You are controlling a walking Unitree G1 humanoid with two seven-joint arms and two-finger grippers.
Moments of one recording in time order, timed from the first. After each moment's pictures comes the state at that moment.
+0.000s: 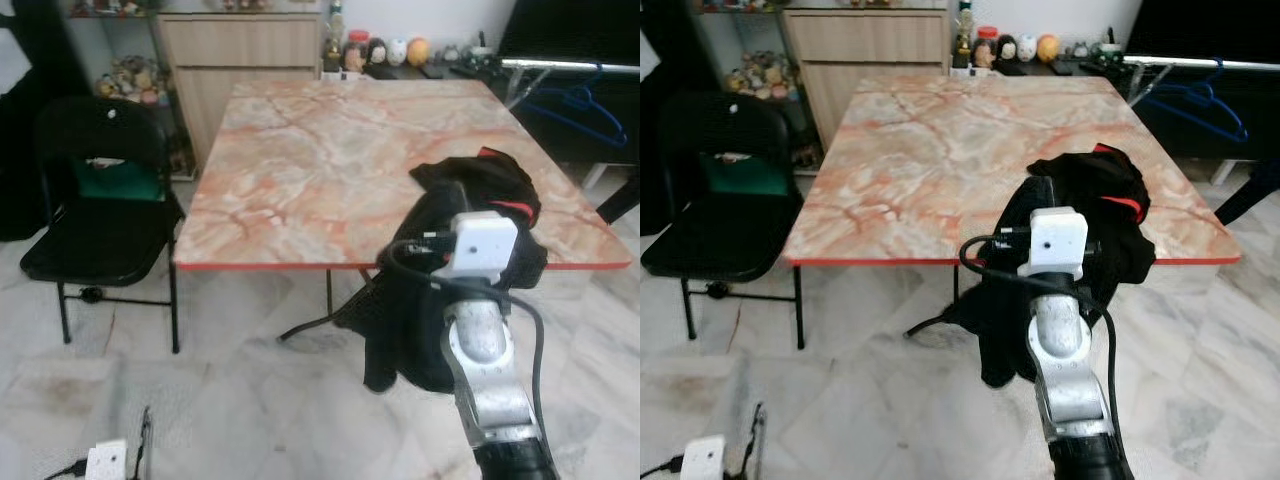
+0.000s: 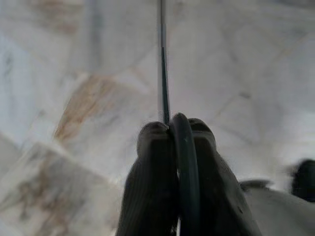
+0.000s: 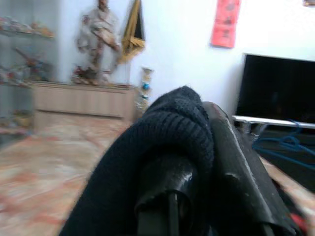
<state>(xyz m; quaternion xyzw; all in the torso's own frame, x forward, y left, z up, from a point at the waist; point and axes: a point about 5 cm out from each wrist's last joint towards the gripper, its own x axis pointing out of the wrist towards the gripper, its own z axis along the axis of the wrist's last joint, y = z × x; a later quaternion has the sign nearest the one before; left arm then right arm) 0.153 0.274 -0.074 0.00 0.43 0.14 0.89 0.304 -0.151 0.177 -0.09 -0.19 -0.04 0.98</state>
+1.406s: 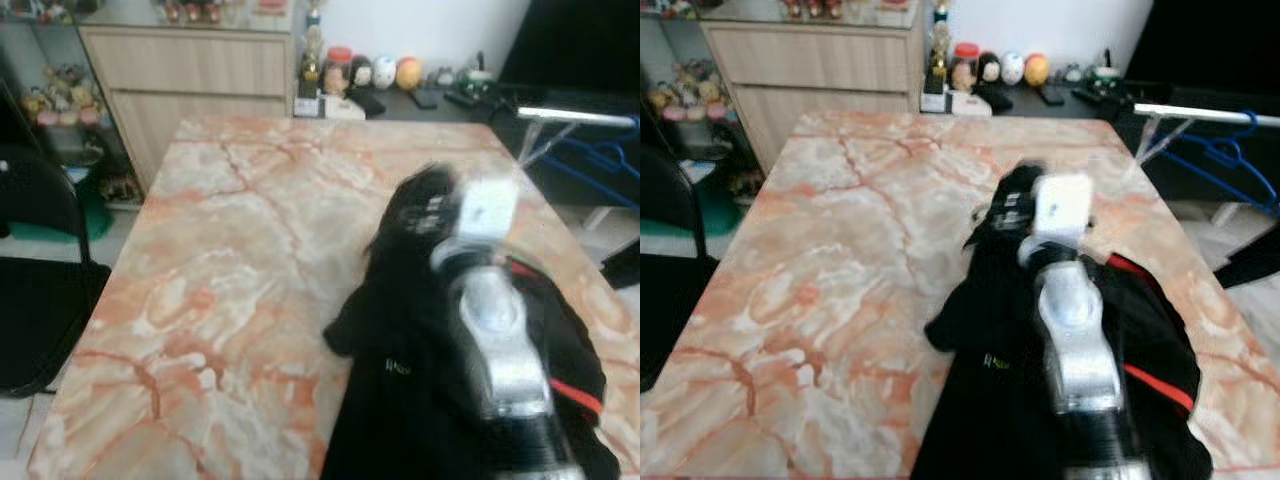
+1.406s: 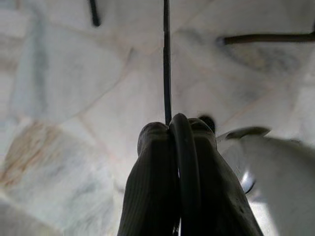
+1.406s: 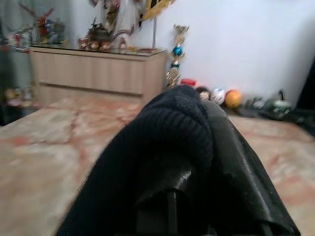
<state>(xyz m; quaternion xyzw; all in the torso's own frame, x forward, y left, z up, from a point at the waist) 0.127 0.276 -0.083 -0.02 0.46 0.16 0.87 0.301 -0.139 0.177 -0.03 -0.11 0.05 0.99</state>
